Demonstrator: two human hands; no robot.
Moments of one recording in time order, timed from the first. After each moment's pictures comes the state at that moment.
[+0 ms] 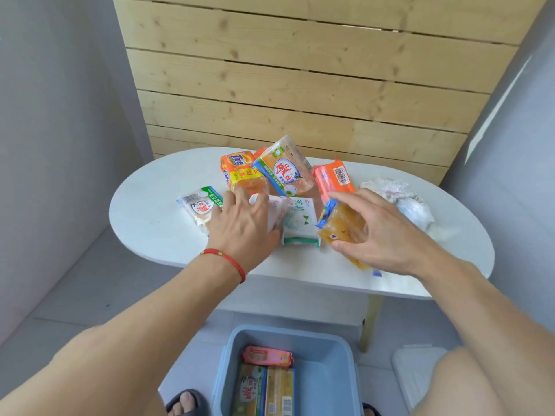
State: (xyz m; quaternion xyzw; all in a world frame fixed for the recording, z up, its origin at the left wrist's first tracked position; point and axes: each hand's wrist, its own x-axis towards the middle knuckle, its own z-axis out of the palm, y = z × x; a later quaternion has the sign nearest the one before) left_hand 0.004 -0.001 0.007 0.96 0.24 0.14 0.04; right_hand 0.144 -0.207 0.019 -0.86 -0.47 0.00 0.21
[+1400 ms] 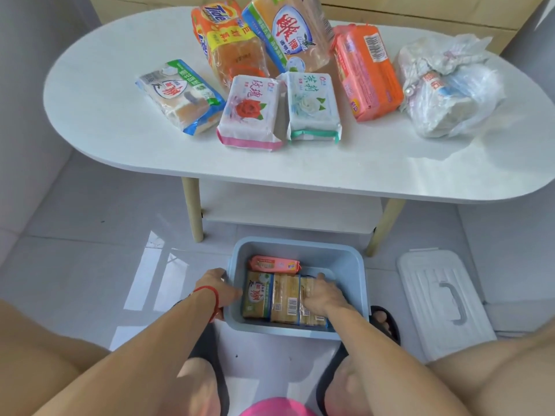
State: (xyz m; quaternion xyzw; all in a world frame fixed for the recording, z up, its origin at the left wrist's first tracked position) left_hand -0.107 -0.013 -0.256 0.62 0.57 -0.22 0.49; right_hand 0.016 -0.217 -0.335 -0.89 -0.08 0.44 0.08
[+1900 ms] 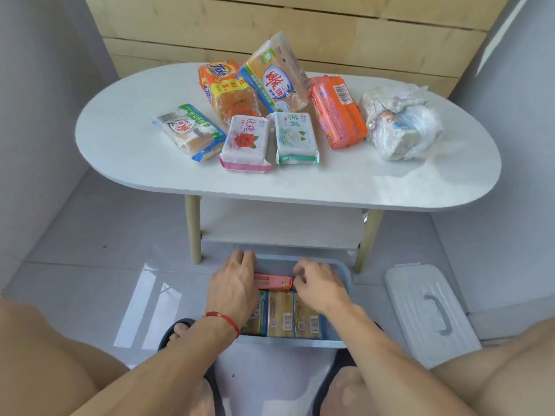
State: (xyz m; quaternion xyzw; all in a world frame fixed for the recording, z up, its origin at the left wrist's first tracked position) left_hand -0.100 -0.061 -0.189 0.96 0.26 0.01 0.14; right_hand 0.011 -0.207 -0.217 -0.92 -0.24 0.26 0.16
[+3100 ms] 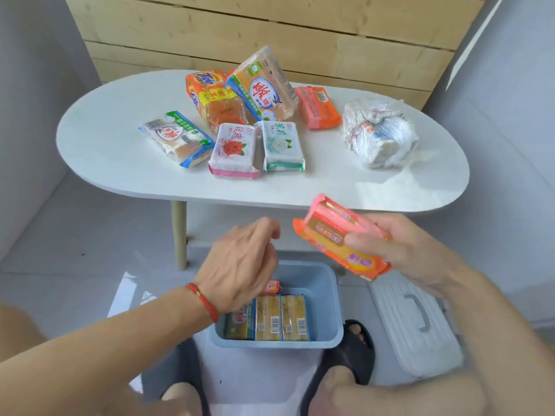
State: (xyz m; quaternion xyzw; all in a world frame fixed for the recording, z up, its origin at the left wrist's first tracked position) left_hand -0.084 -0.056 -0.097 0.95 -0.03 0.22 0.22; right_hand 0.052 -0.290 -0.027 -0.72 -0.28 0.39 0.51
